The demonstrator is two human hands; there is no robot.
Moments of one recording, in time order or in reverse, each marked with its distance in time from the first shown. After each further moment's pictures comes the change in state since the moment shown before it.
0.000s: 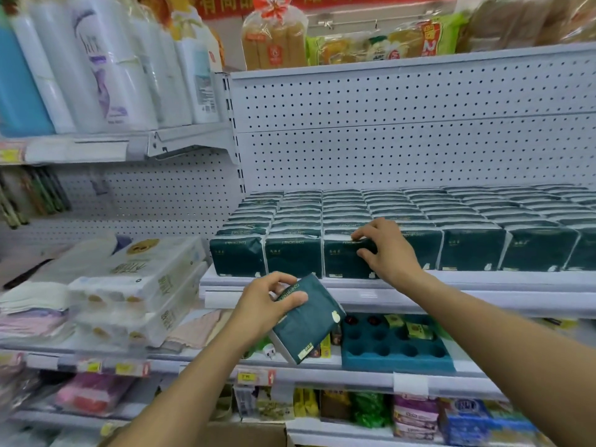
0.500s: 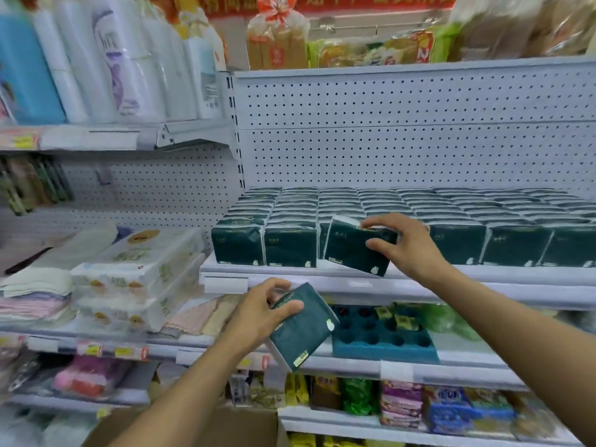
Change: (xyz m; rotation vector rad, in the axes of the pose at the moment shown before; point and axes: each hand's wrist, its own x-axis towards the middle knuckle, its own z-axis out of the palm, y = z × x) left_hand -0.035 -0.018 0.010 0.050 -0.011 0.001; right_hand -0.041 -0.010 -0.063 0.329 -0.026 0.028
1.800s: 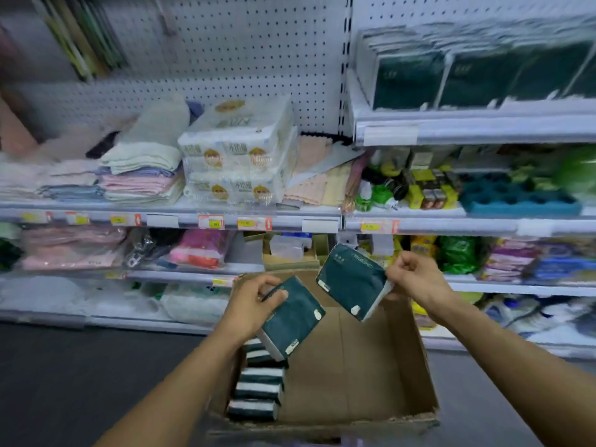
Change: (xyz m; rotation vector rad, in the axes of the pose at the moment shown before) left_hand -0.166 -0.304 -0.221 0.043 -0.119 -0.264; right_hand -0.204 -0.124 0.364 0.395 -0.120 0.743
